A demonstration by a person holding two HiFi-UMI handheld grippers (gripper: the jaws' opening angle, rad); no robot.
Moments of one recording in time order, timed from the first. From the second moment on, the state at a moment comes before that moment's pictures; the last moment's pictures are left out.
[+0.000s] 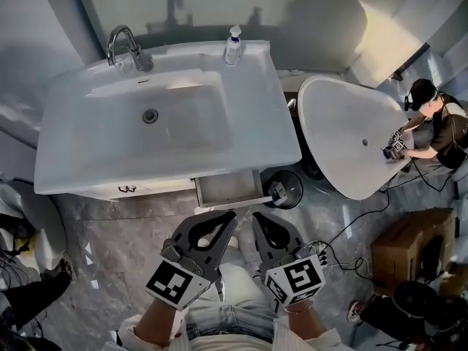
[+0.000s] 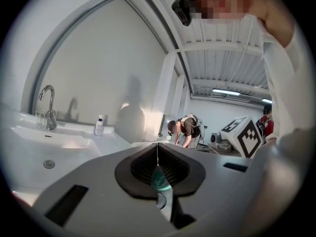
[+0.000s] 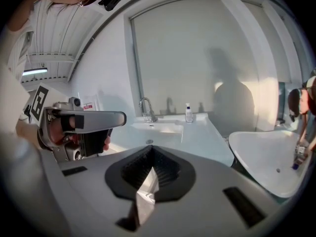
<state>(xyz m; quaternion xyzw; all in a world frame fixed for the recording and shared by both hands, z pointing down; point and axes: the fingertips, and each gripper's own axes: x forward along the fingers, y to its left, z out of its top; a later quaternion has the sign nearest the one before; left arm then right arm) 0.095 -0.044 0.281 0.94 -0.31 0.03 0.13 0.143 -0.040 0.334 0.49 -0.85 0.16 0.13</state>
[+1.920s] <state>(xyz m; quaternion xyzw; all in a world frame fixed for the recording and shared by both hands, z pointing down) 0.090 -0.029 0.550 0.91 -0.33 0.12 0.21 0.142 -0.046 0.607 0.53 -0.79 0.24 0.18</state>
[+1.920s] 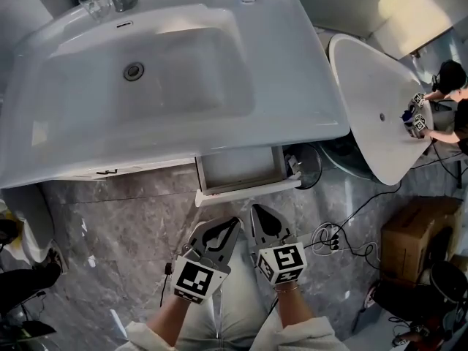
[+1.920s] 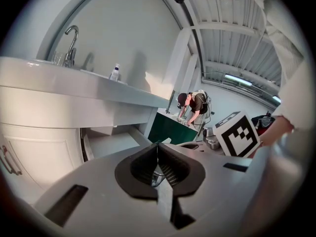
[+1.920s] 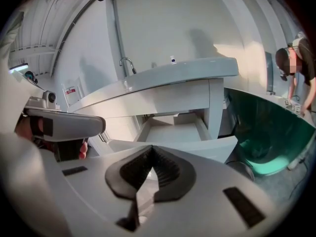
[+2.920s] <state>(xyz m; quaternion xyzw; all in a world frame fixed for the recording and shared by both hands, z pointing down) 0.091 -0.035 0.581 0.91 -0.32 0.14 0.21 0.135 -0.064 0.648 0.52 -0.80 0.26 0.17</state>
